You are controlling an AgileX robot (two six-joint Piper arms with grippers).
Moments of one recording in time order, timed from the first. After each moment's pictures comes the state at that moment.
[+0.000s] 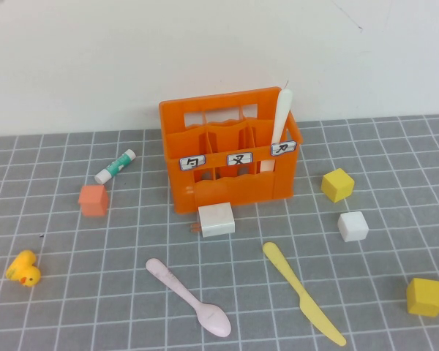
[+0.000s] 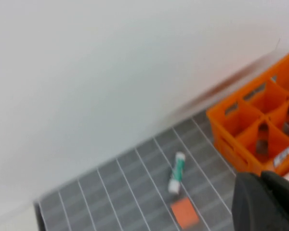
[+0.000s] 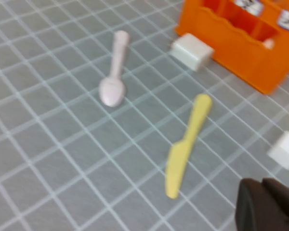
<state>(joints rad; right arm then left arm) 0.06 0.51 -0.43 0.82 0.89 -1.24 -0.32 1.28 -1.82 0.11 1.15 0.19</state>
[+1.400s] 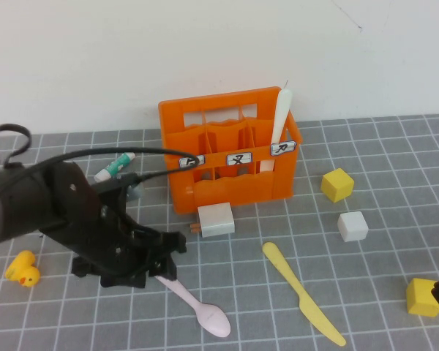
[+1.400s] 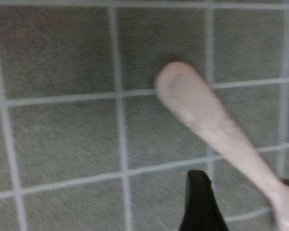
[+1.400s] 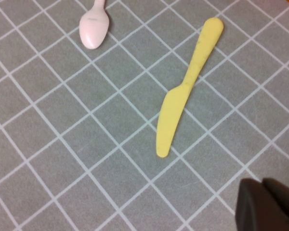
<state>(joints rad) 0.07 1.00 -0.58 0.76 0.84 -1.27 -0.32 1.70 -0.96 -0.47 0.64 -0.09</state>
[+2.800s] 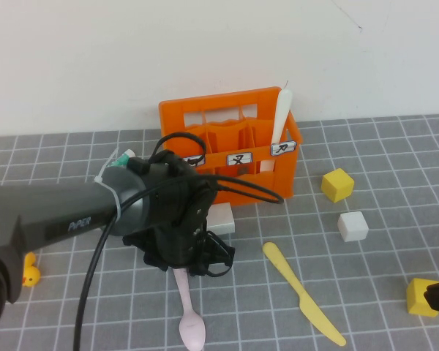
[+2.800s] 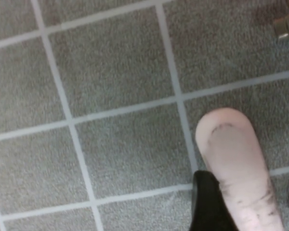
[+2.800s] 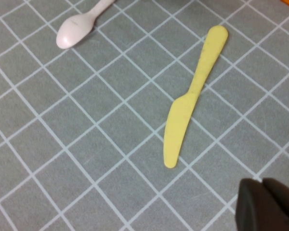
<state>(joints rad) 0.07 1.00 -0.53 0.85 0.80 -1.33 -0.62 1.97 -1.27 0.26 0.78 -0.66</state>
